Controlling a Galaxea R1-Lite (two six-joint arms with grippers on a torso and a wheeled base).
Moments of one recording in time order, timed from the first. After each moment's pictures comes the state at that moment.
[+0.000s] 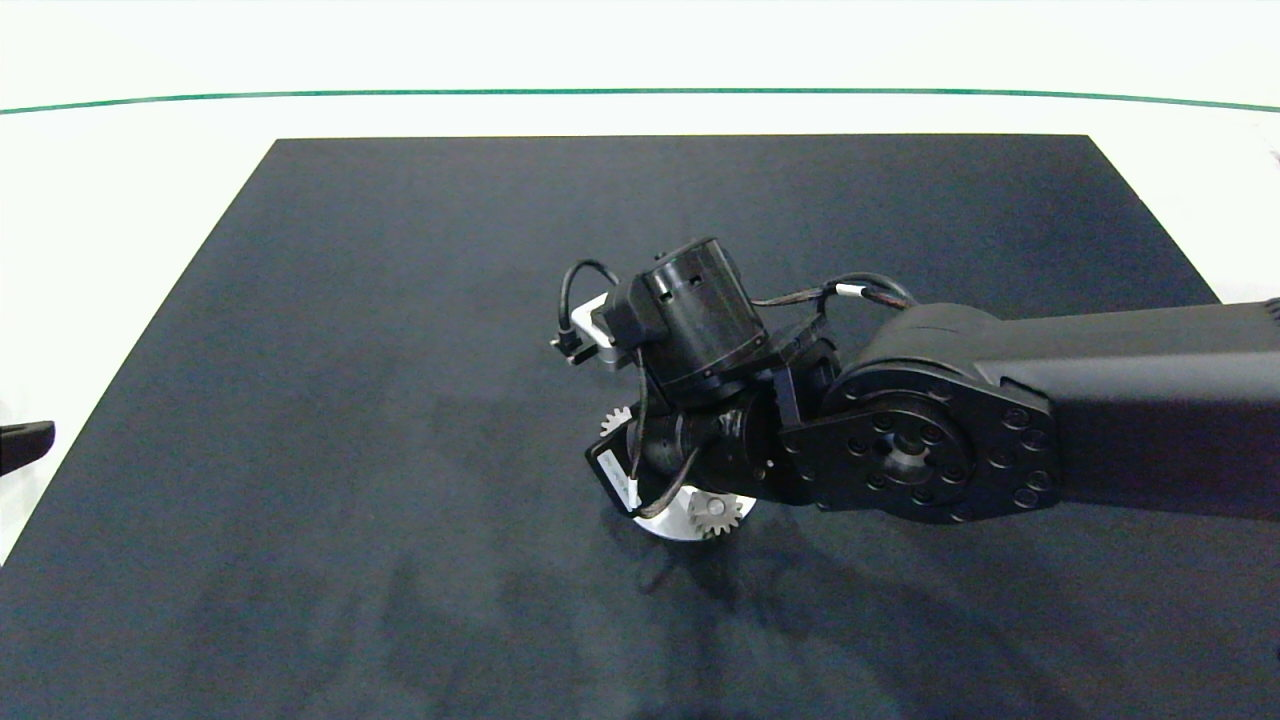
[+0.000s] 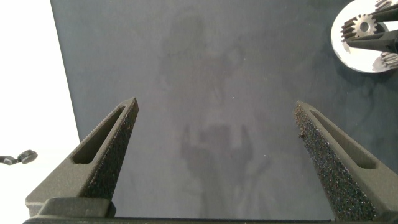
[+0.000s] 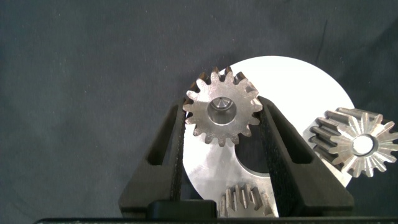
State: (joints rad) left arm -0.15 0.90 -1.23 0.68 0.03 0.18; right arm 0.90 2.05 -1.67 0.27 -0.32 -0.03
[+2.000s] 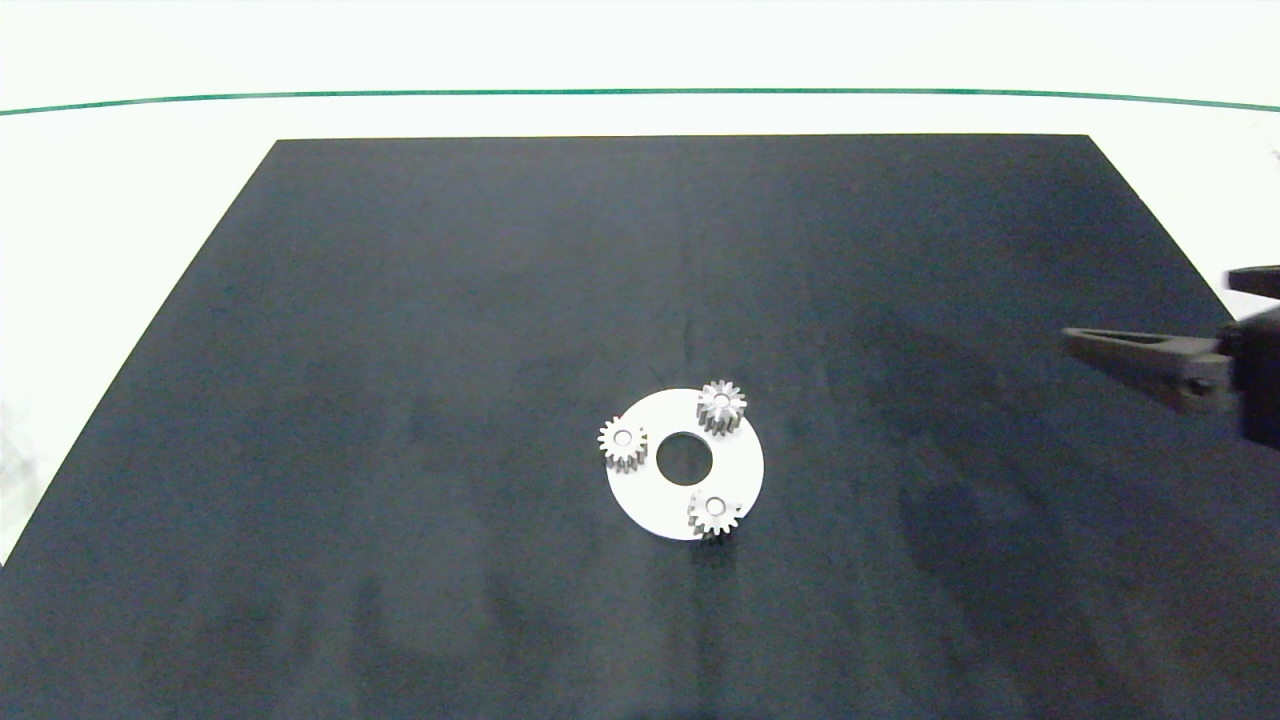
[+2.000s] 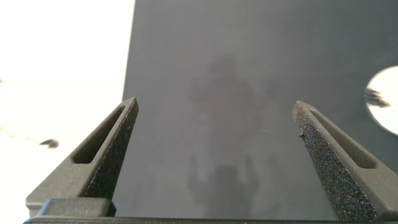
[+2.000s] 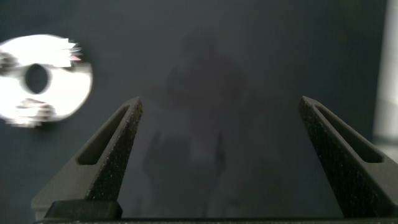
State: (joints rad) left arm 0.05 0.77 -1.11 0.50 0.05 0.11; right arm 0.60 1.15 -1.11 0.27 -0.52 -0.12
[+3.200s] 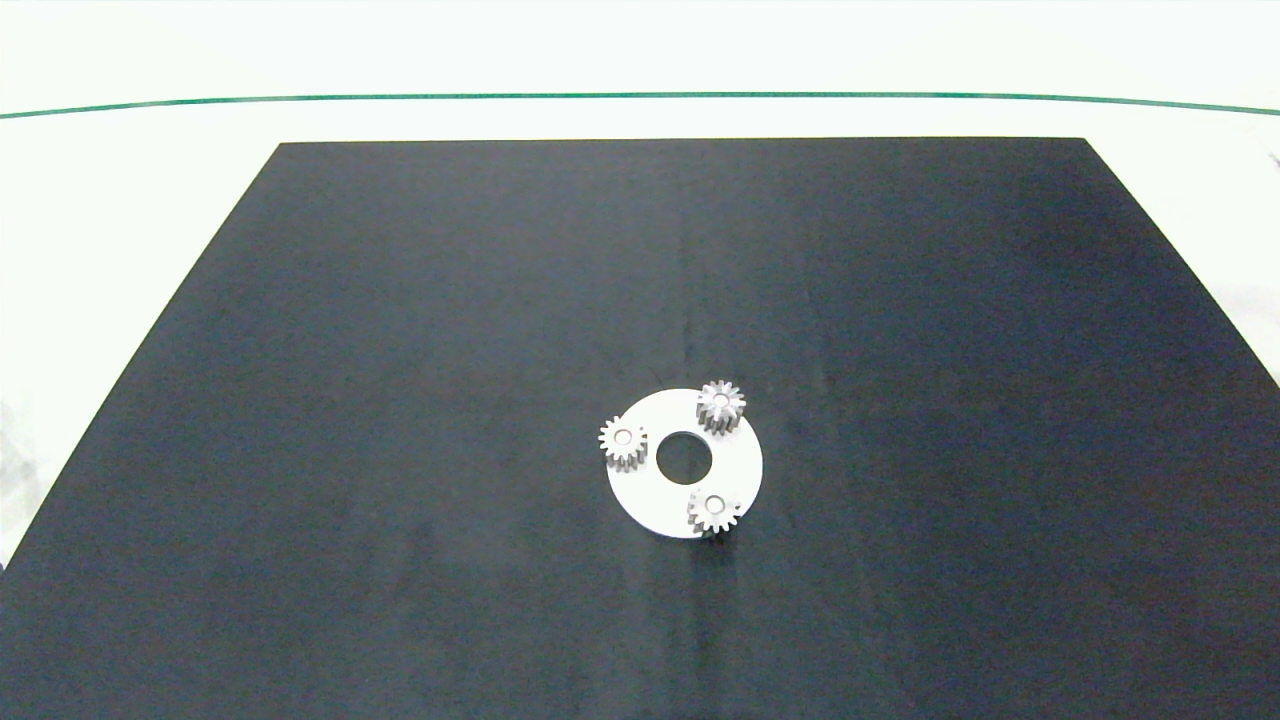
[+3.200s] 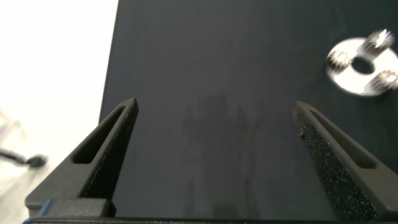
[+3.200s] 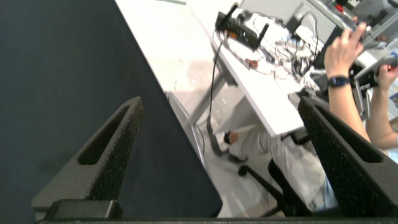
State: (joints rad) left arm 0.21 0.33 -0.87 0.57 -0.20 0.12; right arm 0.00 0.10 -0.65 0.28 -0.63 -0.34
